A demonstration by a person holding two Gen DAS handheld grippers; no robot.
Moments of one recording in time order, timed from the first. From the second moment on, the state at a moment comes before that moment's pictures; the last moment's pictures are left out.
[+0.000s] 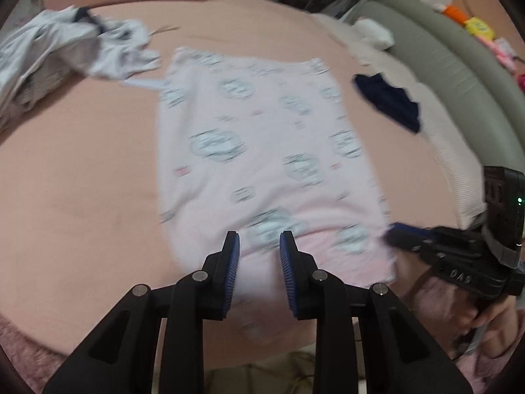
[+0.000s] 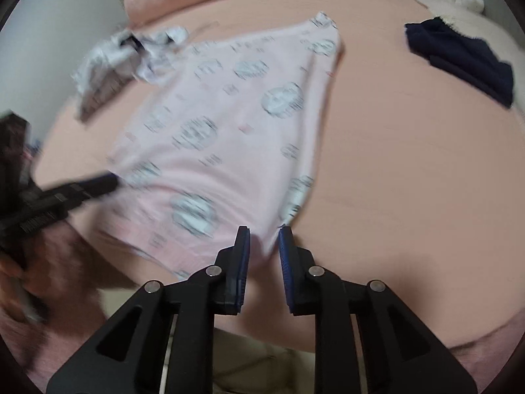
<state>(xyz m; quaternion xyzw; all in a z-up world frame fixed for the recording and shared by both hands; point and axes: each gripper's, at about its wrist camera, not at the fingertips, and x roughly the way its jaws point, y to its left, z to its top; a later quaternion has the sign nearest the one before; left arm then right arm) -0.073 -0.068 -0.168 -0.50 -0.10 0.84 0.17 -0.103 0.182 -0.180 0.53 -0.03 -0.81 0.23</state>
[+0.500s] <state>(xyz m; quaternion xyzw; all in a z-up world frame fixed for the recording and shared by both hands) -0.059 -0.092 -0.166 -0.51 -0.12 0.84 0.14 -0.091 0.193 -0.181 0.52 -0.07 -0.82 0.22</state>
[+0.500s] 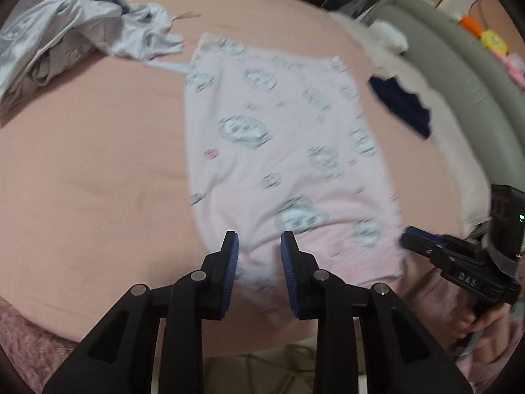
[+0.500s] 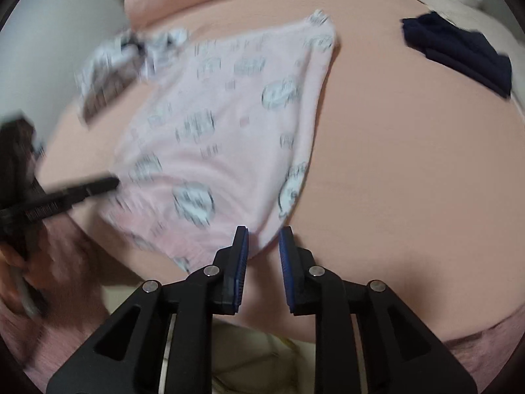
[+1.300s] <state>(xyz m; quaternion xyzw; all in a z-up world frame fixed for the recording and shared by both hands) -0.050 -0.092 -0.196 -0.57 -0.21 0.79 0.12 -0.063 0.178 -0.183 0.54 -0.08 -0.81 0.22</state>
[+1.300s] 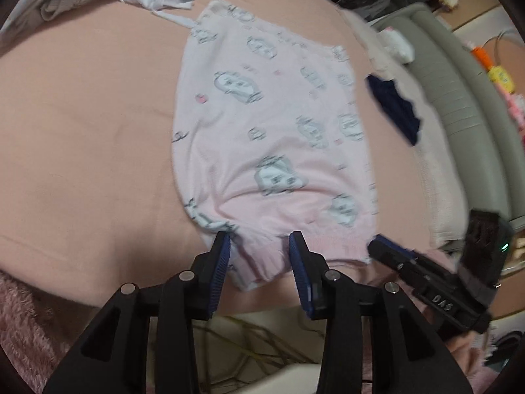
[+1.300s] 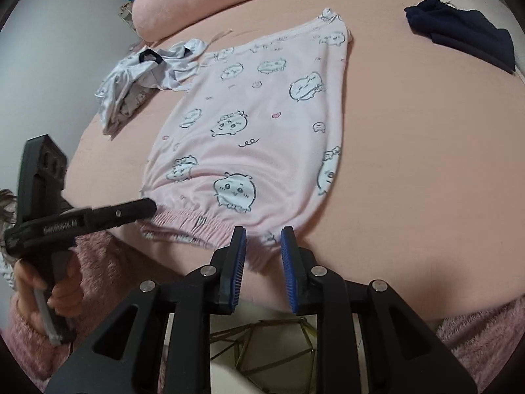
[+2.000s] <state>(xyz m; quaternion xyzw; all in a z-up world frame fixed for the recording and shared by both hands) -0.055 -0.107 -0.204 -0.56 -0.28 0.77 0.14 -0.073 0.193 -0.203 0.57 -0.19 -0.77 0.23</state>
